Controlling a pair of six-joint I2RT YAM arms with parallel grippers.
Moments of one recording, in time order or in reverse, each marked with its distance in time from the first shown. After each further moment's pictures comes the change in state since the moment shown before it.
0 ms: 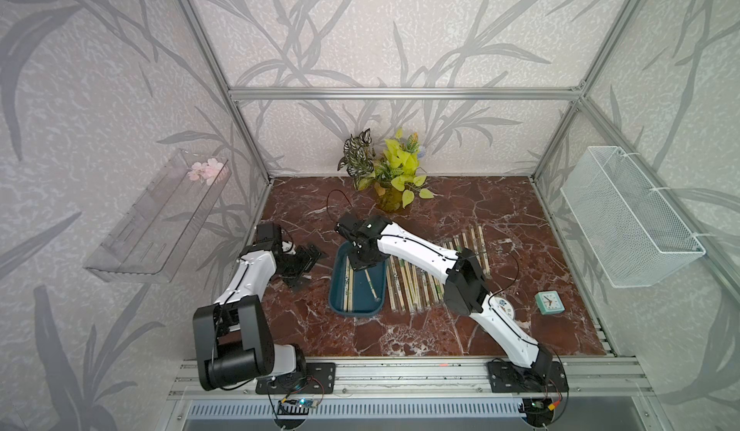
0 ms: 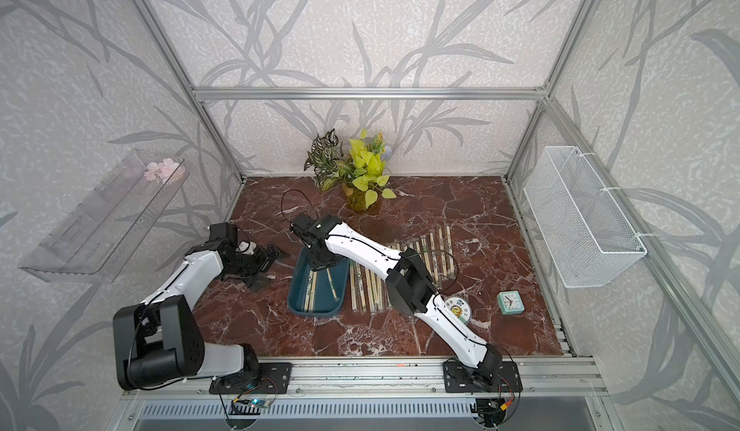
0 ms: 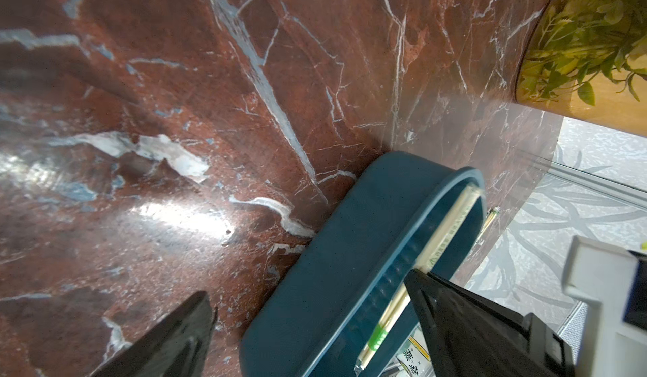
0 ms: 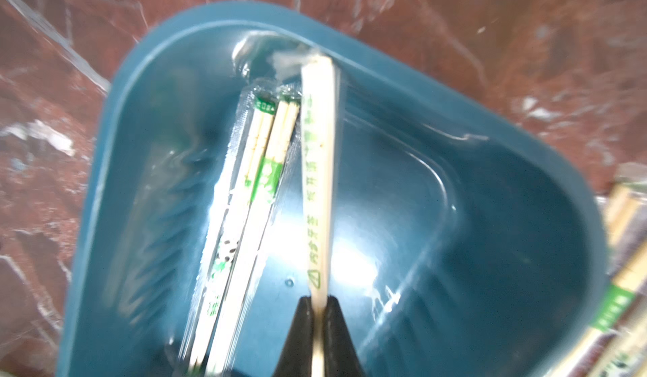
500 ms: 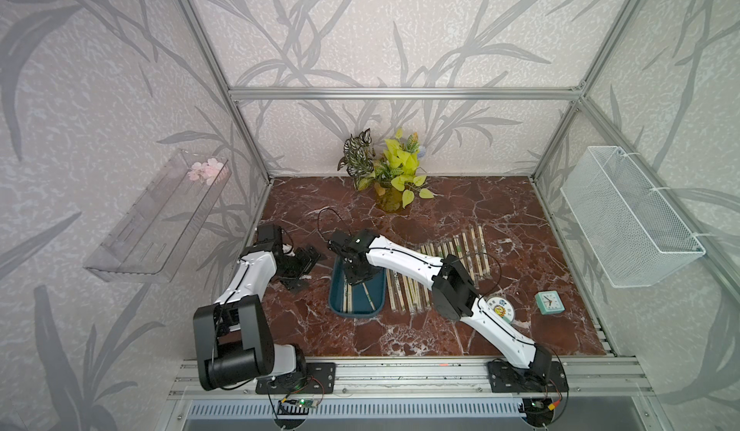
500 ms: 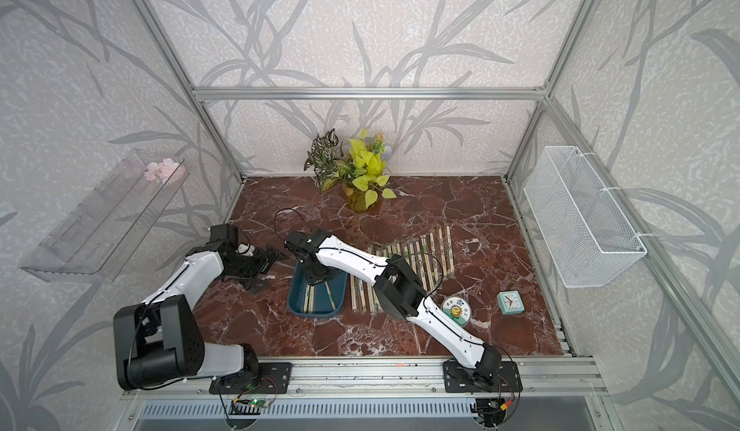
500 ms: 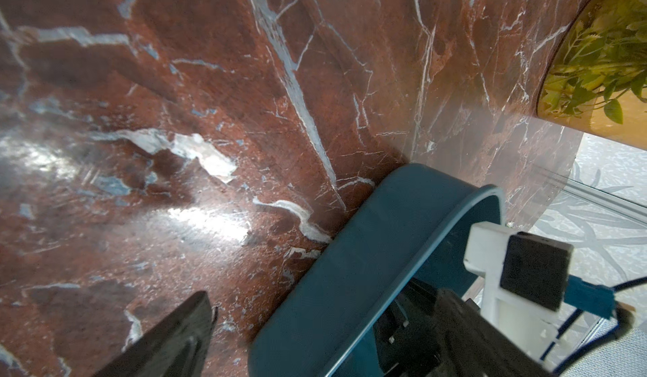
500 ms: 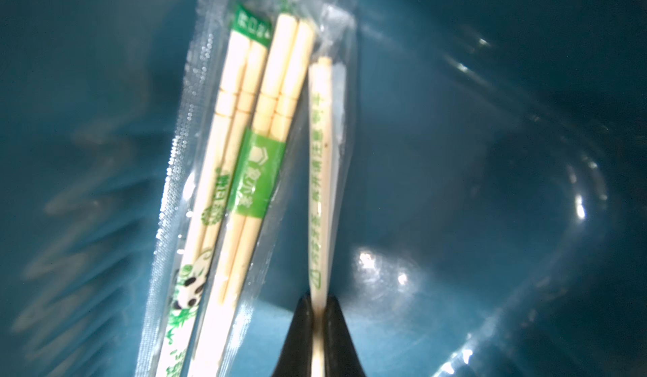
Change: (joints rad) left arm 0.000 0.000 -0.013 -0.002 -0.050 -0.026; right arm 0.055 0.123 0.021 -0.001 0.007 -0.017
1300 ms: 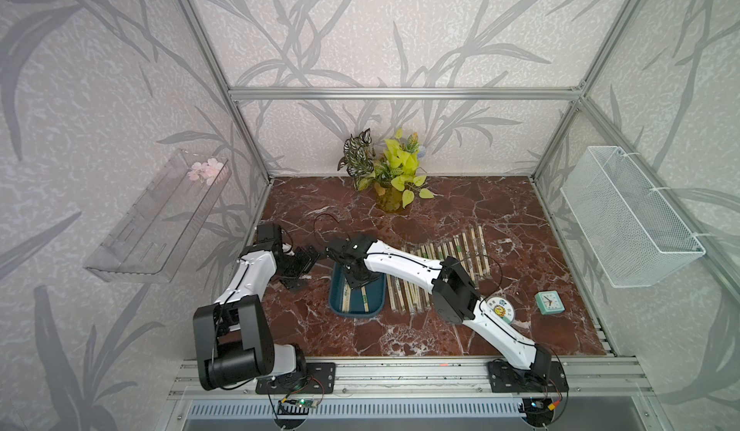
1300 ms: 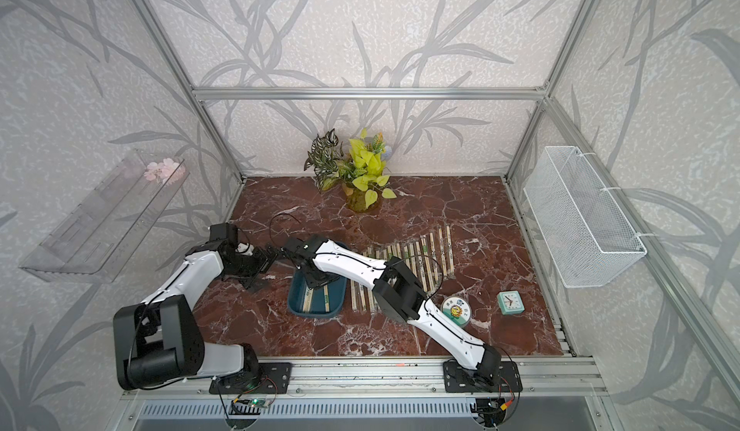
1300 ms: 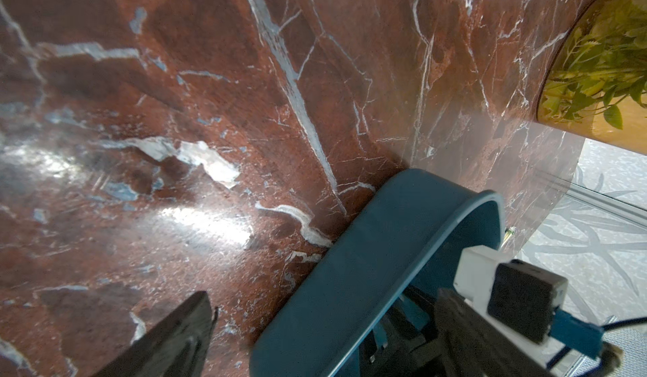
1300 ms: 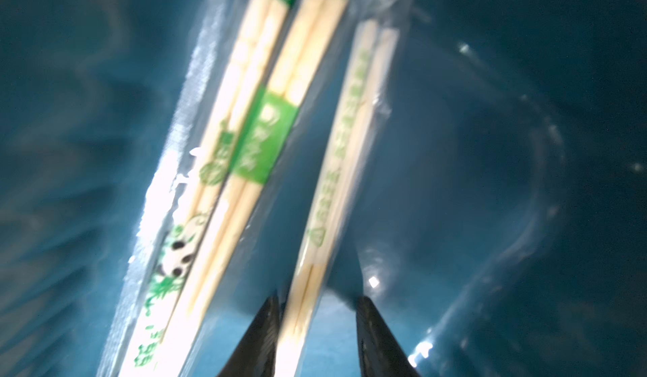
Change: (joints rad) left arm 0.000 0.001 0.008 0.000 -0.016 -0.002; right arm 0.023 -0.032 -0.062 -0.001 0.093 -0.009
